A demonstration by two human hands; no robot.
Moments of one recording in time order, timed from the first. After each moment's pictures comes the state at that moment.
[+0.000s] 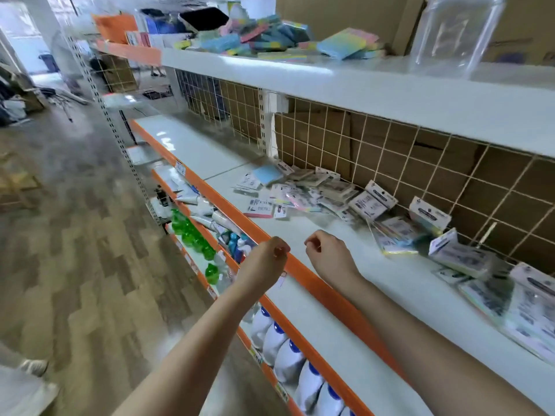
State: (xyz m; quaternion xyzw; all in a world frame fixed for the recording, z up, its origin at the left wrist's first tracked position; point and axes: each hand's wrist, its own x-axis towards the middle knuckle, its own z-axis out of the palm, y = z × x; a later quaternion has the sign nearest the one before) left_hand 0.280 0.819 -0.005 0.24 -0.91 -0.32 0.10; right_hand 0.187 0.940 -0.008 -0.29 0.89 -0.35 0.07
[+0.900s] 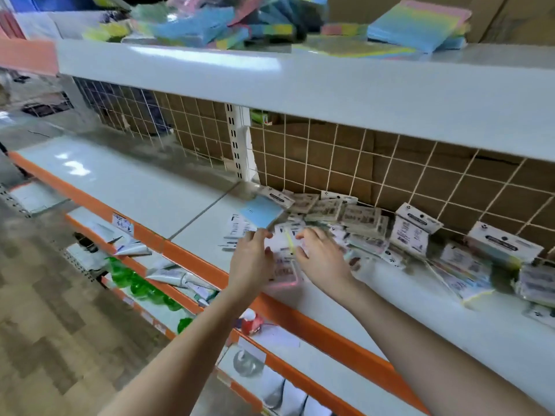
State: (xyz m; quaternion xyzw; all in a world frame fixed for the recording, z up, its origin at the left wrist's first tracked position) left_hand 0.118 0.610 -0.034 0.14 -0.94 -0.28 0.12; right_hand 0.069 0.749 -0.036 -0.22 0.94 -0.25 -0.02
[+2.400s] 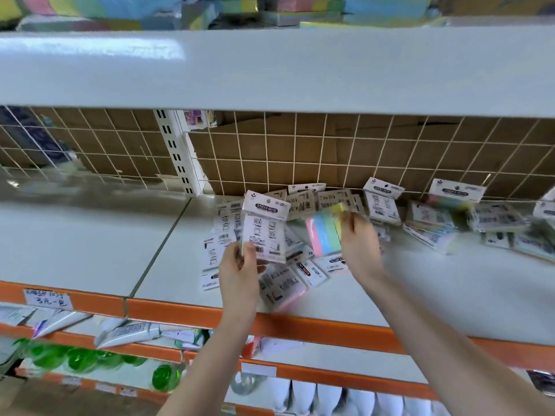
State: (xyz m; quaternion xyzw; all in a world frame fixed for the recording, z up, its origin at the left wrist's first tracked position) left_hand 0.100 0.572 -0.040 0.11 -0.73 -0.66 0.13; right_hand 0.075 0.757 -0.014 0.16 0.86 -0.47 -0.13
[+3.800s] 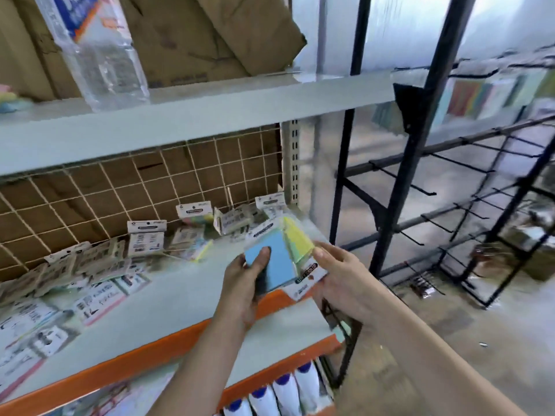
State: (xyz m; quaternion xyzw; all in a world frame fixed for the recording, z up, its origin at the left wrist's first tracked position) left_hand 0.250 0.970 0.011 -0.02 -0.58 -0.78 -0.26; right_hand 0.357 1.104 0.026 0.11 0.48 -0.86 -0.08
